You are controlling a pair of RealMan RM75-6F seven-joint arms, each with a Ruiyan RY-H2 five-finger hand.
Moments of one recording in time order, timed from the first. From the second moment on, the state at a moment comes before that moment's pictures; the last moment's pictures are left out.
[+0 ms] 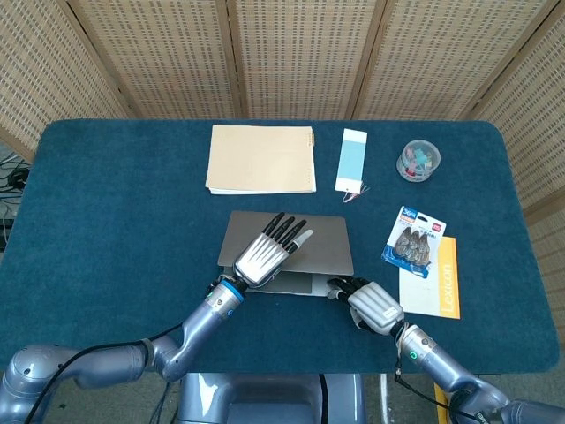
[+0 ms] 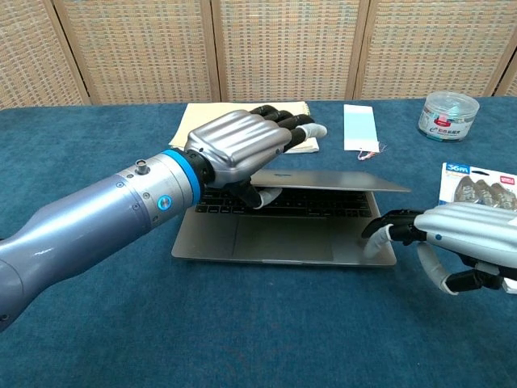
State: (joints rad) left arm -0.90 -1.88 -0.24 -1.29 1.30 0.97 0.66; right arm 0.52 -1.44 -0.01 -1.45 -1.67 0.95 0.03
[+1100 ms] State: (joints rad) left arm -0.93 -1.82 -0.25 -1.30 1.28 0.98 0.63; right arm 0.56 -1.49 0.03 -1.54 -1.38 0.84 -0.35
